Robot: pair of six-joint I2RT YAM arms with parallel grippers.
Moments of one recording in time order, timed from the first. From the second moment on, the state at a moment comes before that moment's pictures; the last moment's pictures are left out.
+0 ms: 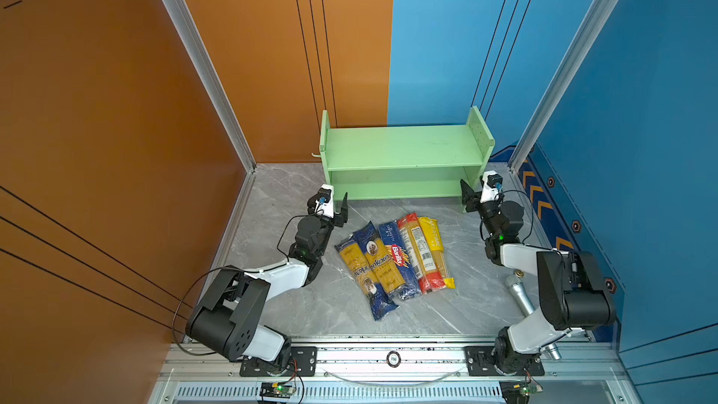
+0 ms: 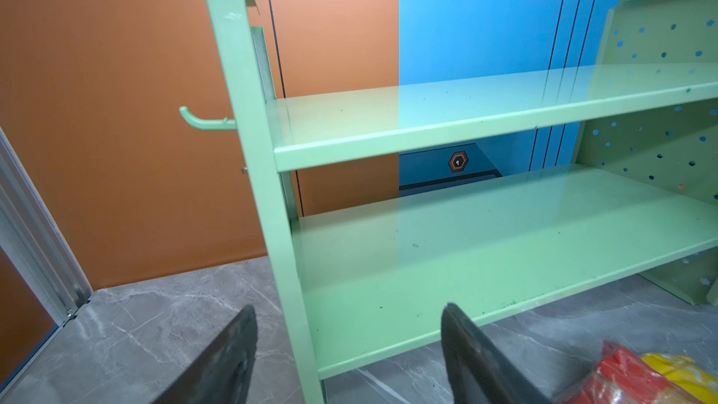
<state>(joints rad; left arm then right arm) -0.41 1.43 0.54 0.98 -0.20 0.06 0.01 1.56 0.63 1.03 -0.20 -0.02</state>
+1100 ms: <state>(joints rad) -0.61 0.95 0.47 0.34 -0.23 -0.07 0.25 0.97 0.61 0.10 -0.01 -0.01</state>
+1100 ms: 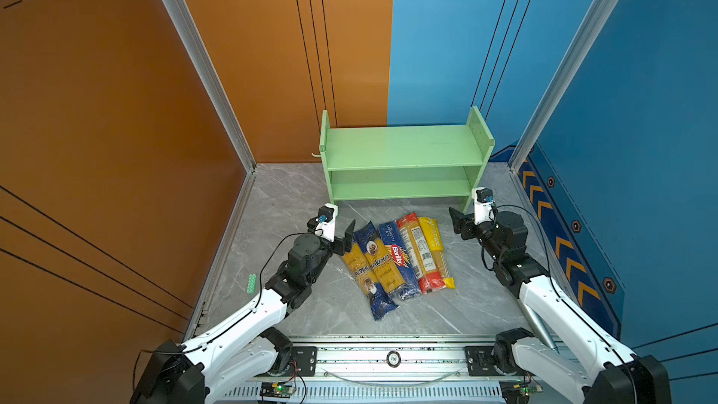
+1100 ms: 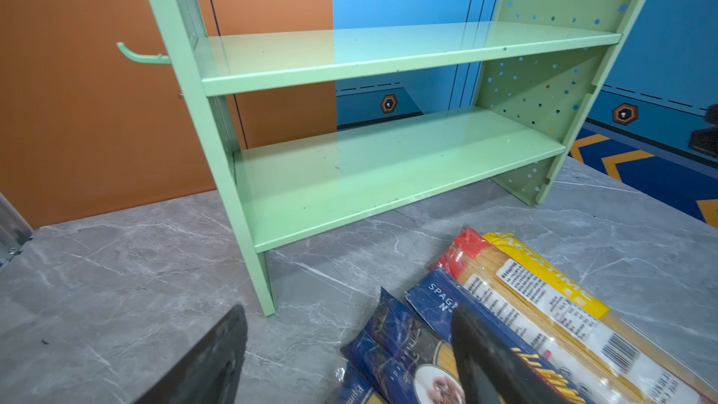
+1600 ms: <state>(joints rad) -0.75 0.89 0.47 0.17 -0.37 -0.19 0.40 0.97 0.61 -0.03 0.00 0.06</state>
